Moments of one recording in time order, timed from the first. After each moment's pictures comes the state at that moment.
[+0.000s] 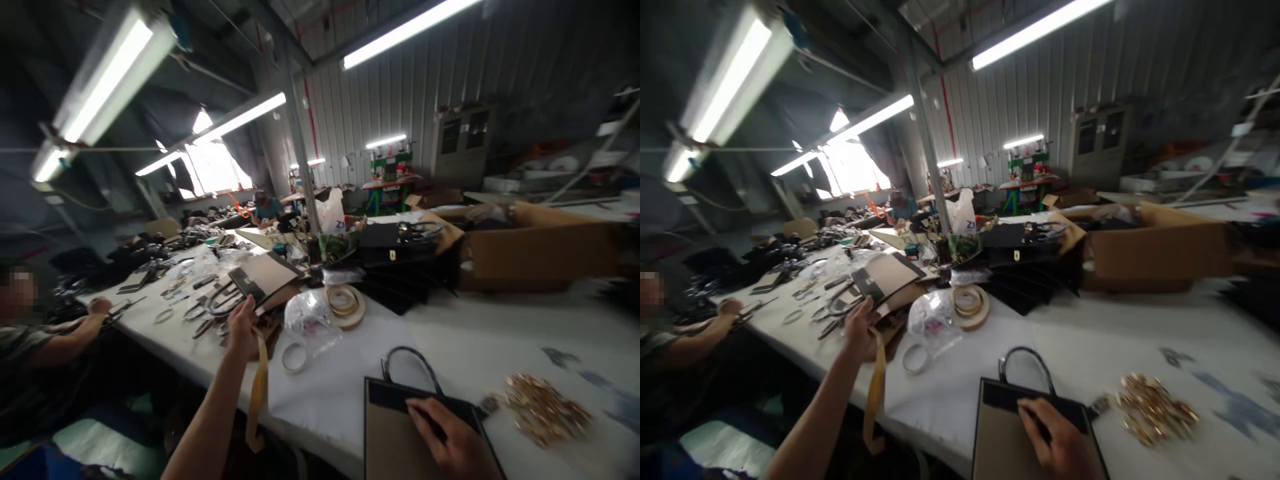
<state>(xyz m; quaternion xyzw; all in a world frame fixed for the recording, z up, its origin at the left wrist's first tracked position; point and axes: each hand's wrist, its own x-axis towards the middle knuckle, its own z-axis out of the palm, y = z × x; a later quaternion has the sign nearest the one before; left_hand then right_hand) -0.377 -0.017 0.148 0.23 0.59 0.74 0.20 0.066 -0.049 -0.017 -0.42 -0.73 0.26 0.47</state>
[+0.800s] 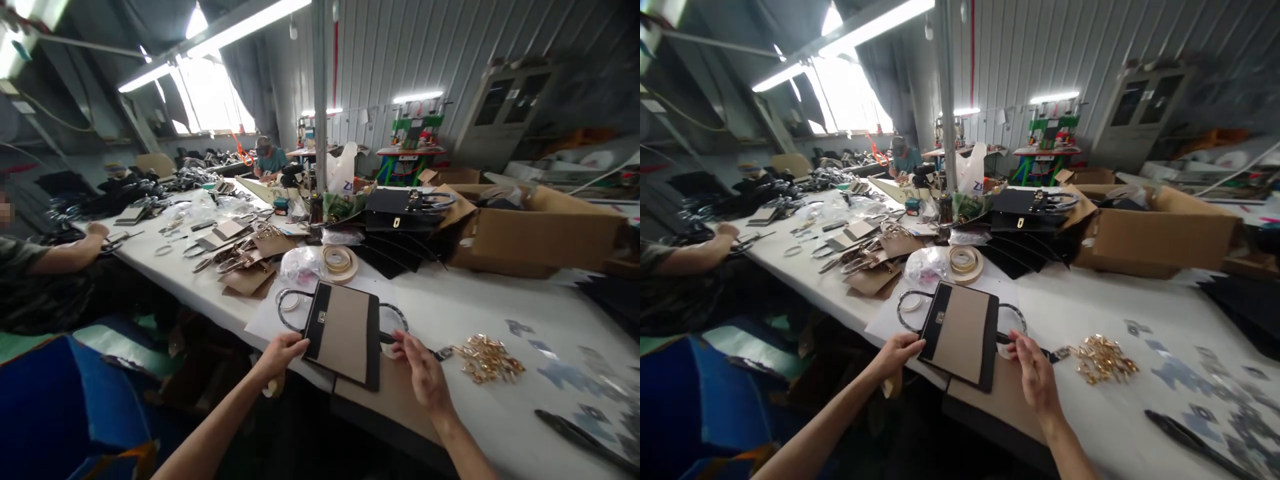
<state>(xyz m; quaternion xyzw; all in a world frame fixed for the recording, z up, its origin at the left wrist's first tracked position) -0.254 -0.148 0.022 0.45 0.63 0.43 0.45 0.082 -0.049 -0.019 -0.49 -0.59 0.46 0.46</state>
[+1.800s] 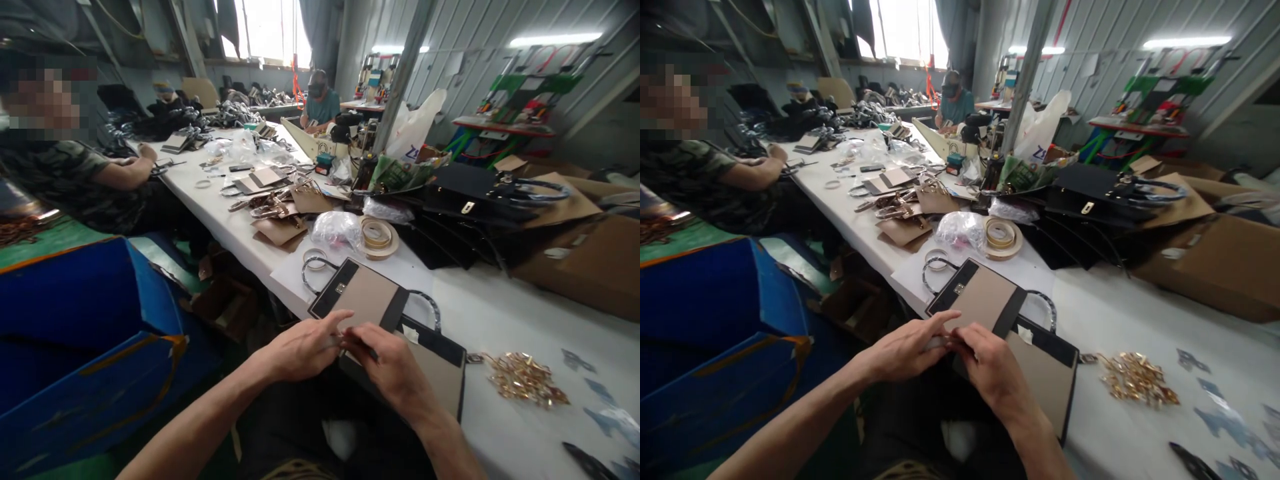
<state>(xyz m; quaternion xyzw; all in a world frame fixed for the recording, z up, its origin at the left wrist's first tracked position) -0.203 -0.223 0.102 0.69 0.59 0.28 0.31 -0.009 -0.117 0.079 -0.19 -0.88 0.35 0.24</state>
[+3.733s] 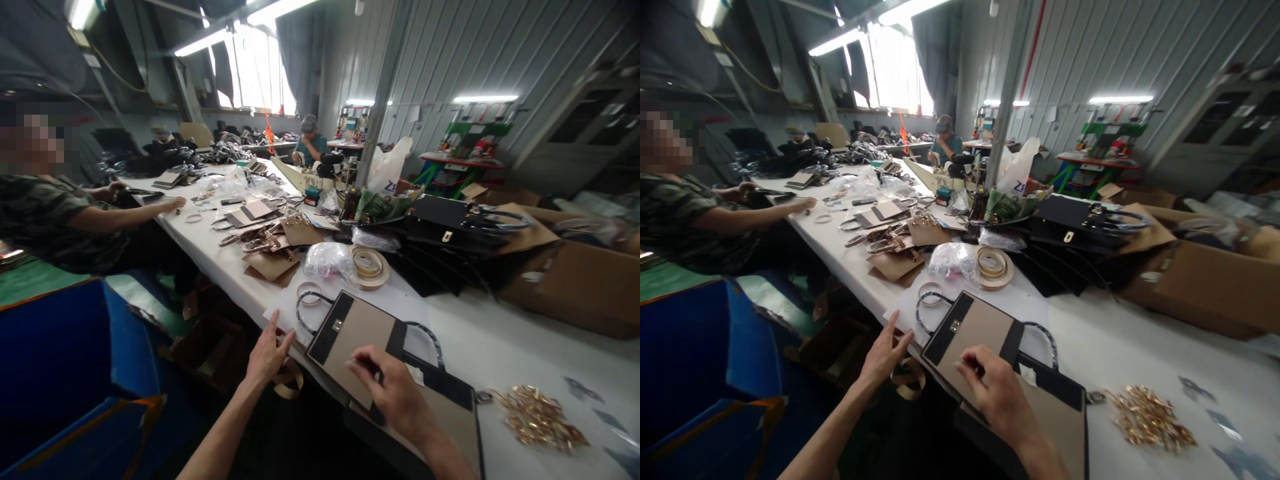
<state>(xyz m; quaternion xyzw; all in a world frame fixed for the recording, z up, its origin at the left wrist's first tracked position) -0.296 -0.198 -0.021 0.38 0.85 0.33 0.14 -0.022 -0.087 0.068 -0.29 -0.84 0.39 0.24</state>
